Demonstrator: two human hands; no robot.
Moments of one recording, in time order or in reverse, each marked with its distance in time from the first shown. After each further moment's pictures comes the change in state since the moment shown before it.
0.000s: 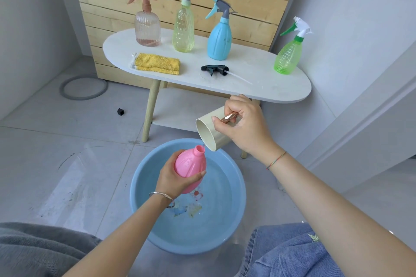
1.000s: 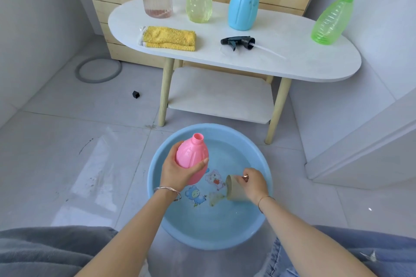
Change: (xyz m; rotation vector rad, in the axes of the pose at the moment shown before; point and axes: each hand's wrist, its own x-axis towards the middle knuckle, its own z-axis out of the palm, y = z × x) left_hand 0.022 -0.041 -0.016 -0.057 0.118 -0.161; right_hand -0.174 0.162 0.134 -0.170 -0.416 0.910
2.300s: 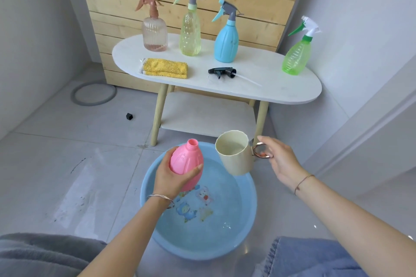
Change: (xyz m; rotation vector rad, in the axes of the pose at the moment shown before) left_hand -0.028 0.050 -0.010 -0.068 -0.020 0.126; right_hand -0.048 -0.087 -0.170 0.970 0.122 0.045
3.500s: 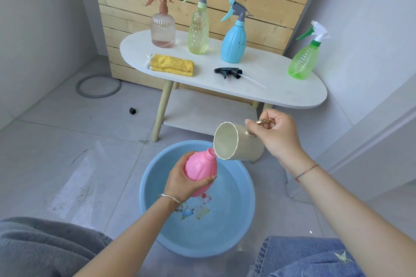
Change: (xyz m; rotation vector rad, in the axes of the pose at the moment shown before) left_hand -0.009 -0.010 0.019 0.073 -0.132 0.032; right_hand -0.029 -0.064 0.039 -0.402 -0.064 -0.544
